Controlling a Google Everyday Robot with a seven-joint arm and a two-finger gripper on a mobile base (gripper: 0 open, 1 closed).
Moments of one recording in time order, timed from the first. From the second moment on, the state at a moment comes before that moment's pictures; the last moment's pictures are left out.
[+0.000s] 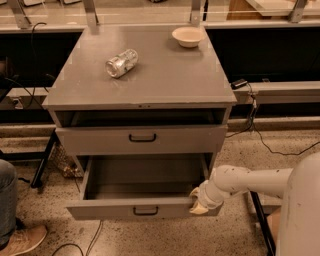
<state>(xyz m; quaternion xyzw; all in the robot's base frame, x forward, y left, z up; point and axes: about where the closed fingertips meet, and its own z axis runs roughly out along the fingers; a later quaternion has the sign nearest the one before) 0.520 -0.148 0.393 -0.66 0.73 0.10 0.17</state>
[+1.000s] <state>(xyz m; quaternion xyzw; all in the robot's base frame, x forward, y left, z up) 0.517 -0.145 0.390 -0.66 0.73 0.10 0.17</state>
